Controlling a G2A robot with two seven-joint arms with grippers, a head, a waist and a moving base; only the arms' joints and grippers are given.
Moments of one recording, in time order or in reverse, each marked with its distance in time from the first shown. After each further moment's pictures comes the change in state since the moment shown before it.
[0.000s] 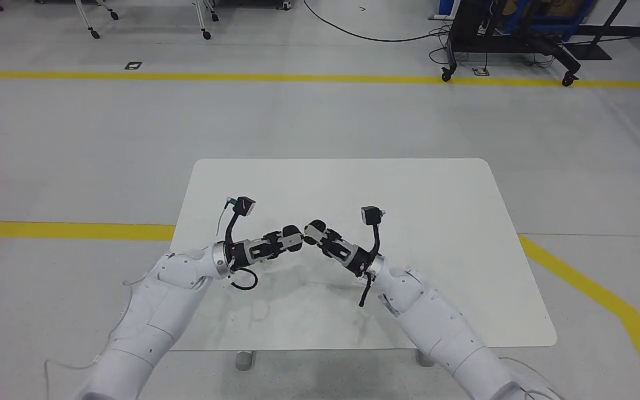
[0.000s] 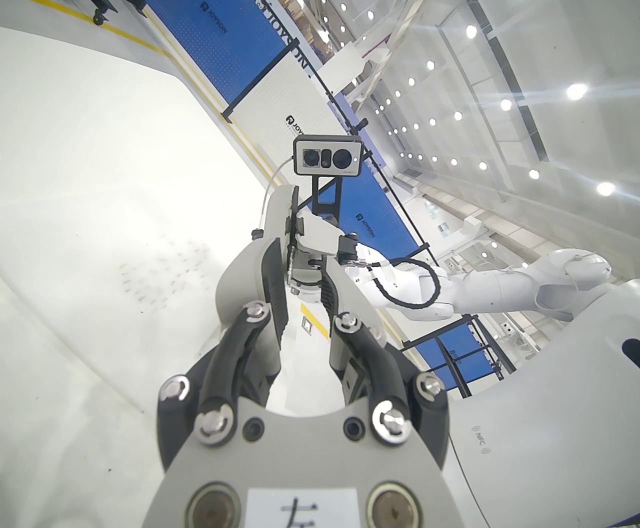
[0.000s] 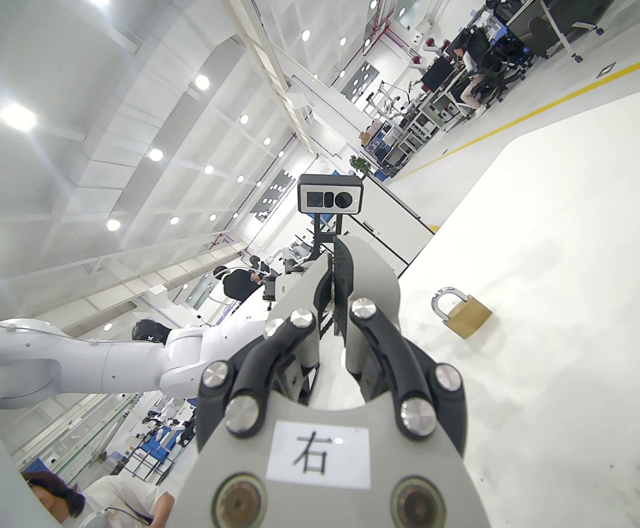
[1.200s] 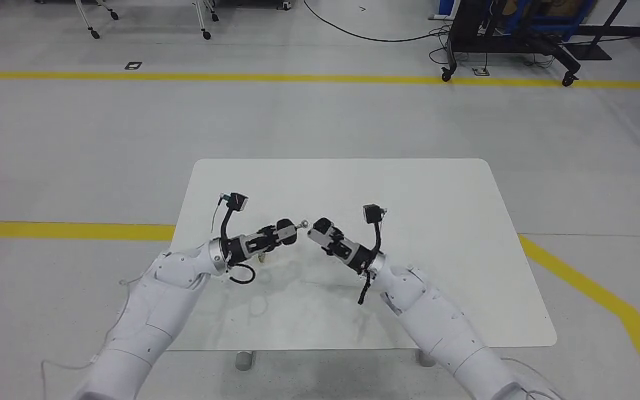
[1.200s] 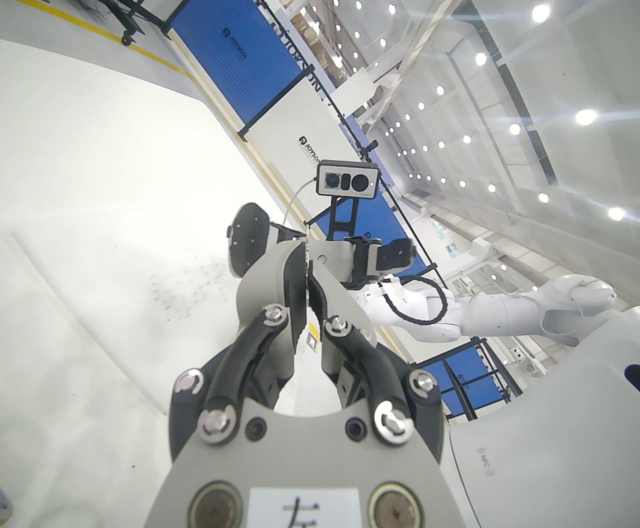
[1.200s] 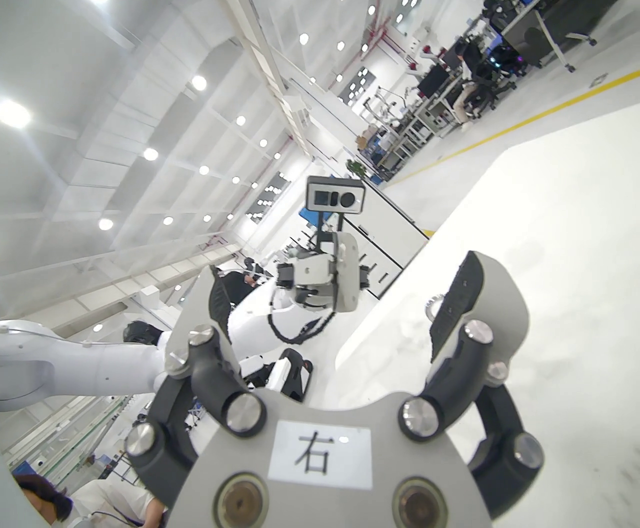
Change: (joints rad) left arm 0.002 0.006 -0.013 -0.007 0.049 0.050 0.080; right arm -0.008 0.005 0.037 -0.013 -0.074 0.070 0.011
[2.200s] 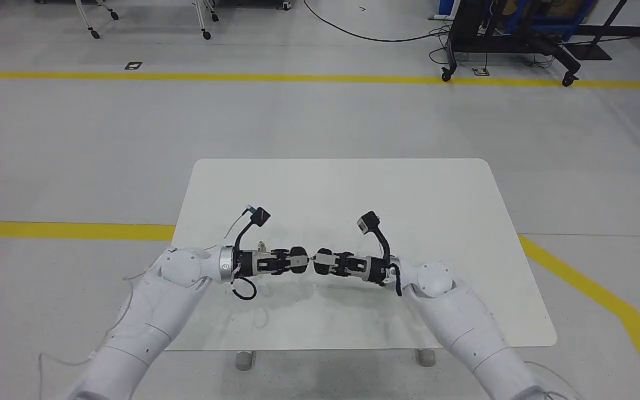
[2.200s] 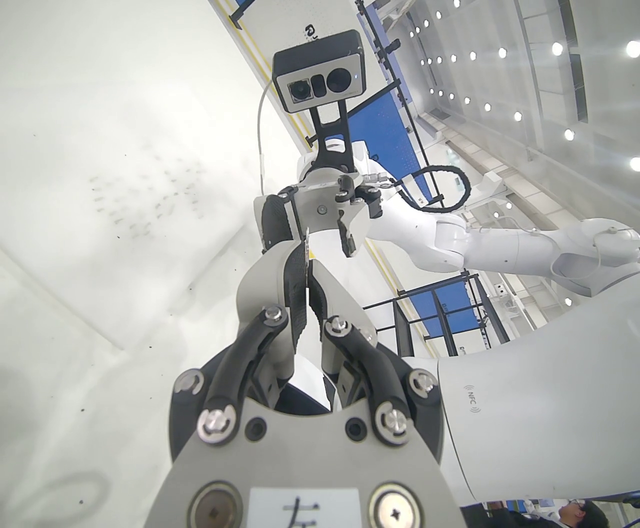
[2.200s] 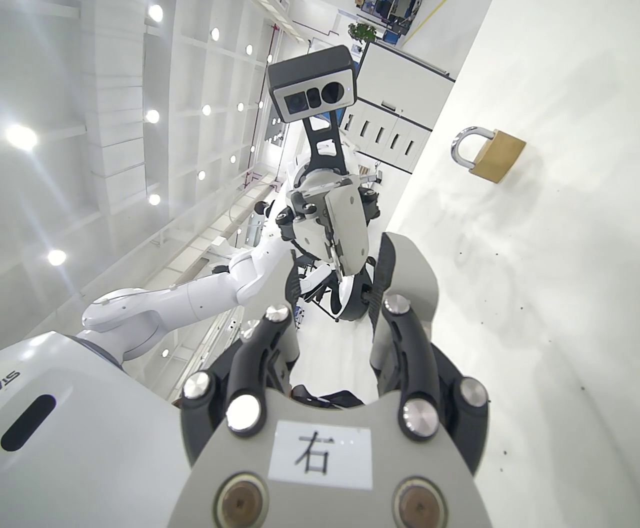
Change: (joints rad) left arm -0.024 0.036 0.081 -0.055 -0.023 0.091 -0.222; right arm -0.016 0.075 0.082 -0.038 0.504 0.185 0.766
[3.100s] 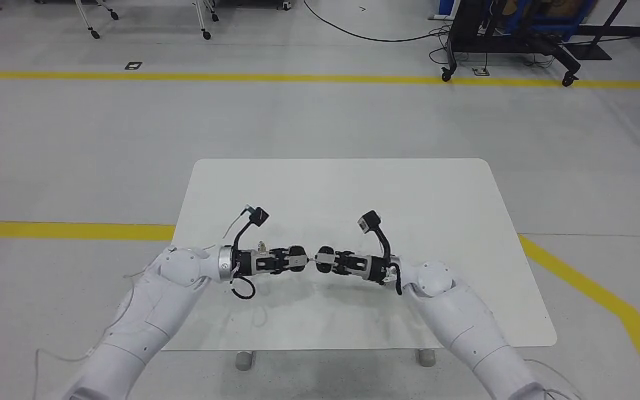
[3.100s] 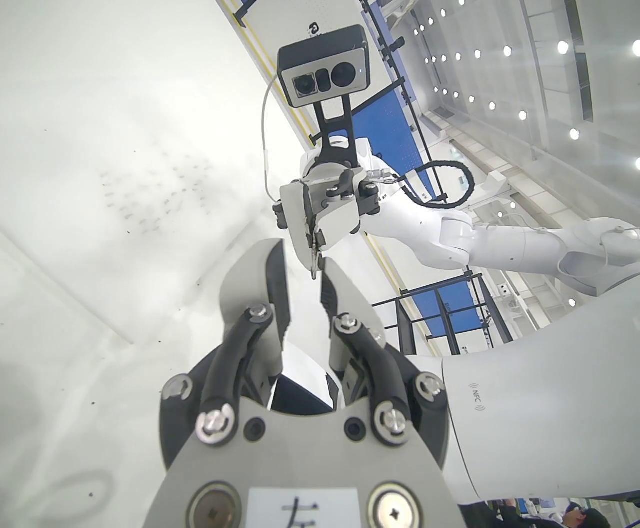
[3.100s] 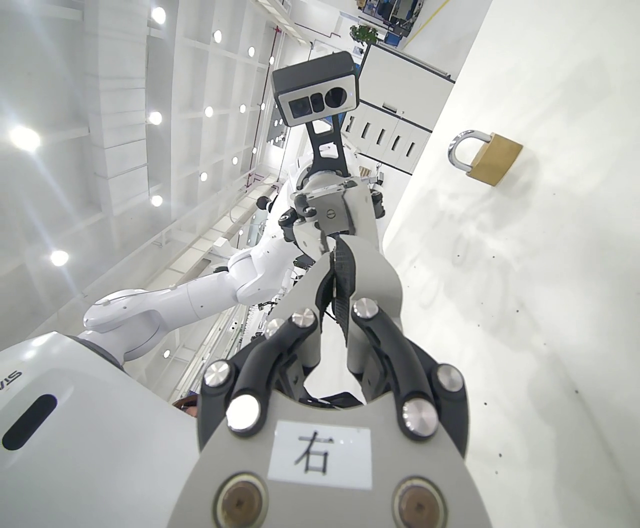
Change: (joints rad) left arm -0.025 0.017 0.041 0.027 -0.011 -0.016 0.037; right arm 0.012 0.004 -0.012 0.019 0.013 -0.024 -0.023
